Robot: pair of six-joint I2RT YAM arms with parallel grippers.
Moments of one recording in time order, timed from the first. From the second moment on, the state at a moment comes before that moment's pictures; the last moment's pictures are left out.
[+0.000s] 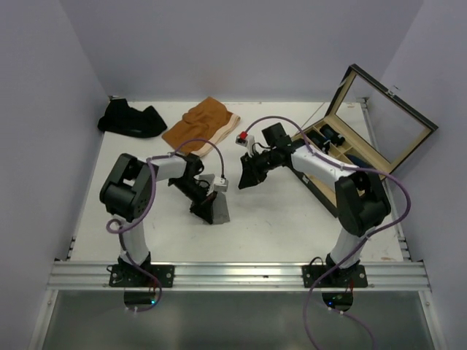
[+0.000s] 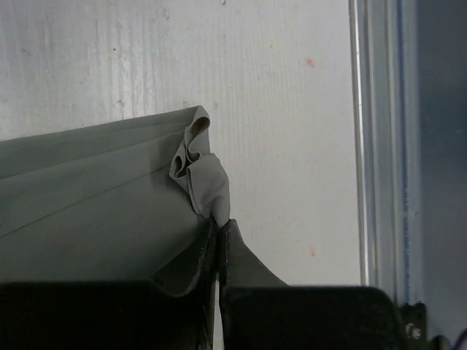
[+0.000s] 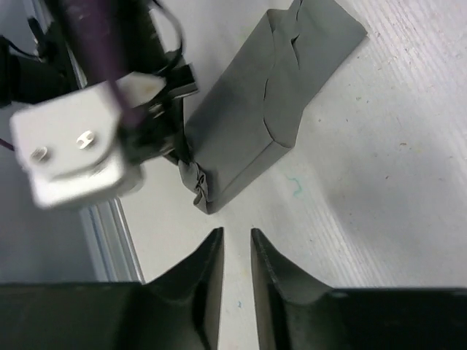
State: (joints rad) left arm -0.43 1.86 1.01 -0.84 0.88 1.06; right arm 0.50 1.79 1.25 -0.47 -0.80 -0.09
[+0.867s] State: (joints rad) left arm -0.35 2.22 1.19 -1.26 1.02 1.05; right arm 1.04 1.74 1.14 -0.34 -0.44 -0.56
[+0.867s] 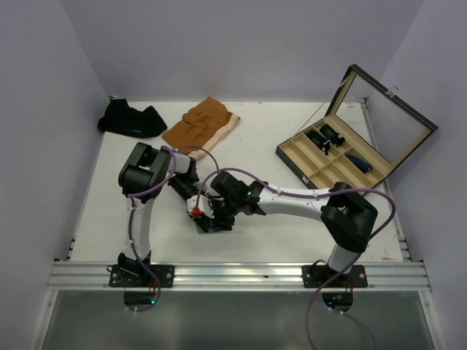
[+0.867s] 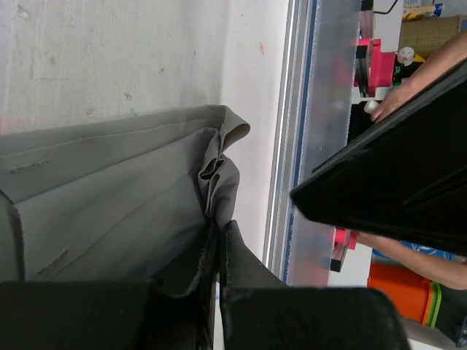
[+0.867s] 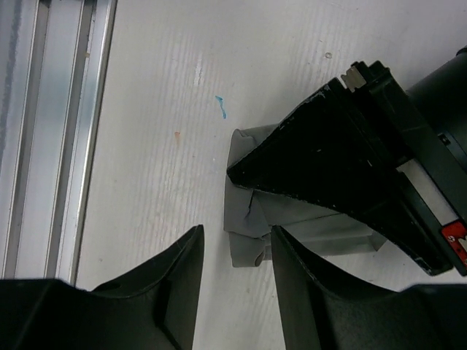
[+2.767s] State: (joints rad) left arm -0.22 0.82 0.77 -0.41 0.57 0.48; right arm 0.80 2.20 1.24 -0.30 -1.18 -0.15
